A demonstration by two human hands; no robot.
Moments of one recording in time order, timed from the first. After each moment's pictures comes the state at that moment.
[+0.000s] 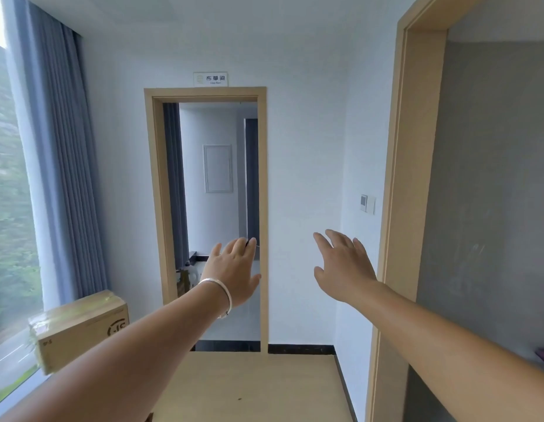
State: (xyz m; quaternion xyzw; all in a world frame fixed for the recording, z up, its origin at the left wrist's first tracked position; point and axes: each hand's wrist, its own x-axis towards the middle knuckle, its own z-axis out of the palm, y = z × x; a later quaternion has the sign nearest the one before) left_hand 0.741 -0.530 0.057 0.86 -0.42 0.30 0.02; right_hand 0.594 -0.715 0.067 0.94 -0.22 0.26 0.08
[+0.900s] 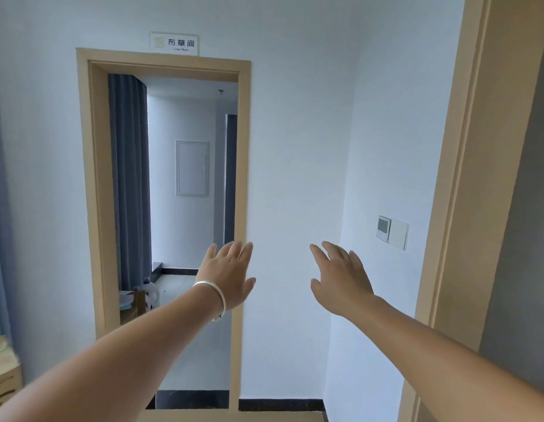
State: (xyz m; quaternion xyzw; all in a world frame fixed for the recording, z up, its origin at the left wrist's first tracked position) left_hand 1.065 -0.820 0.056 0.85 -0.44 0.29 0.02; right_hand 0.899 -0.991 0.064 0.93 -0.25 0.24 0.10
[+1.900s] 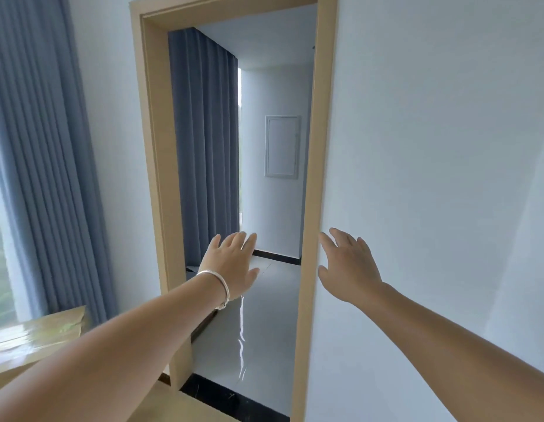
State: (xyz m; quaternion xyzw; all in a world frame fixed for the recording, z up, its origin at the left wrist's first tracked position) left_hand 1.407 -1.004 0.021 0.93 -0.26 0.26 -0.03; right_hand 1.312 -1.228 0.037 0.97 -0.06 0.24 0.04
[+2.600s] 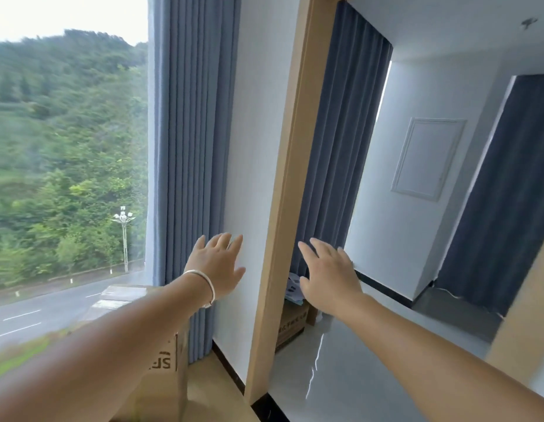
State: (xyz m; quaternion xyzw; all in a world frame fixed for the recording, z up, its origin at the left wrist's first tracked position) left_hand 1.644 -0.741 -0.016 0.98 0.00 0.21 -0.05; right_hand 1.665 -0.977 0.004 0.95 0.22 0.20 0.02
